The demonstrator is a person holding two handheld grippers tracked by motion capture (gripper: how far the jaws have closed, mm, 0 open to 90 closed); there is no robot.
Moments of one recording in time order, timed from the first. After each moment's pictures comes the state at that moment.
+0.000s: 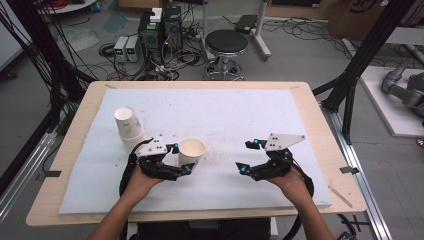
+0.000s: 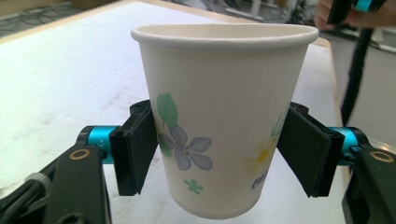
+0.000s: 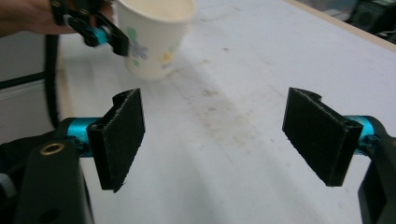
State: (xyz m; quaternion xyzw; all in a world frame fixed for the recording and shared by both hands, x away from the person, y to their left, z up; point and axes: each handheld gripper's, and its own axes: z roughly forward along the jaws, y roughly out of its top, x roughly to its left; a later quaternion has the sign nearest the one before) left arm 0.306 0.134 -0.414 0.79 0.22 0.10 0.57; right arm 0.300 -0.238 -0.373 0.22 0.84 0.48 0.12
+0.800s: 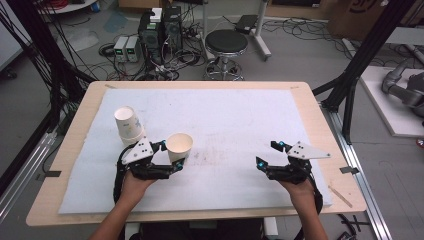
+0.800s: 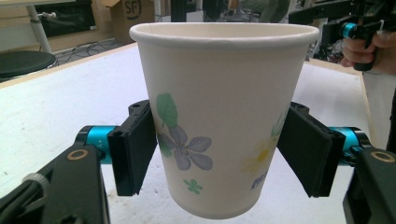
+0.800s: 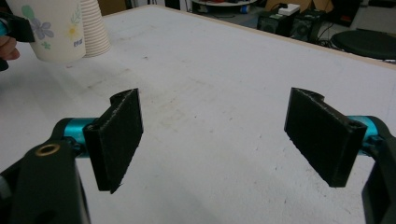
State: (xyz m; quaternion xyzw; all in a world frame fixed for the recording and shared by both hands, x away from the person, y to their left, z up) left arm 0.297 0.156 -0.421 0.74 0.24 0.16 0.61; right arm 0.285 -0.283 -0.400 0.33 0.76 0.51 0.21
